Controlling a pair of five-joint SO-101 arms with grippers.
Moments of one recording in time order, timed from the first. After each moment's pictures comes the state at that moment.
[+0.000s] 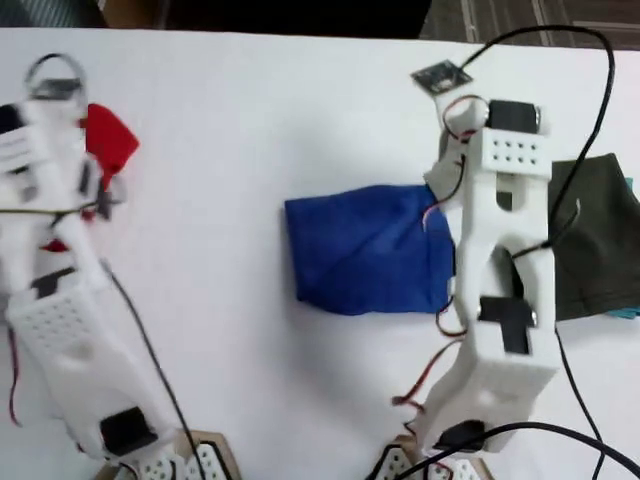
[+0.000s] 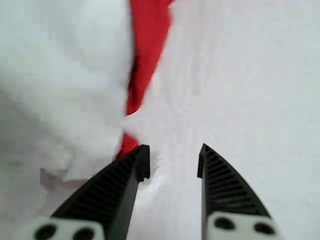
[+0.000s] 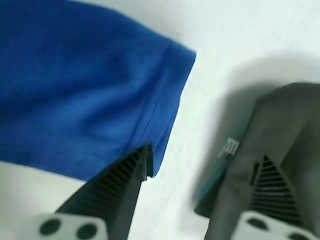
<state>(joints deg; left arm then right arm) -27.8 37.6 -39.8 97.5 -21.4 2.3 15.7 -18.2 93.7 33.5</state>
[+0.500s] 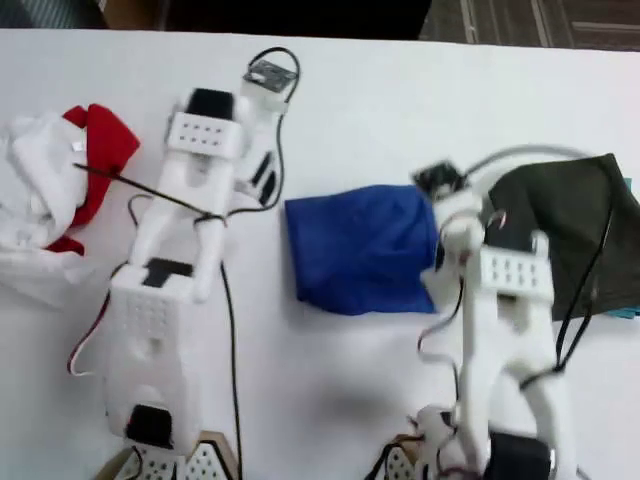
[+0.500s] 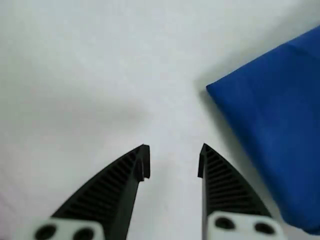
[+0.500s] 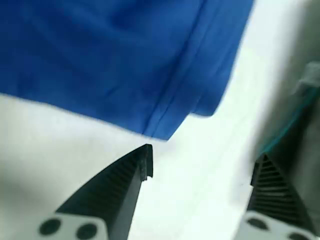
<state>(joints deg) 4.5 39.6 -39.7 92.3 -8.3 4.3 -26.1 46.6 69.9 34.6</state>
